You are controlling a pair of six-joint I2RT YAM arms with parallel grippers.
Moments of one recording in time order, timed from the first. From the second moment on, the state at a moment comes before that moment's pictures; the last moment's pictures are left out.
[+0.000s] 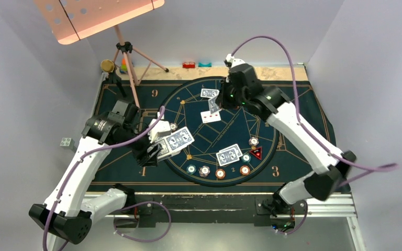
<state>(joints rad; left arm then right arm) -0.35 1.04 1.20 -1.38 0.59 0.67 0.68 1.41 1.61 -0.77 0.02 0.51</state>
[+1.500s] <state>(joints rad) -0.35 1.02 1.20 -1.40 0.60 0.68 0.78 2.39 2.07 -1.00 0.64 0.58</state>
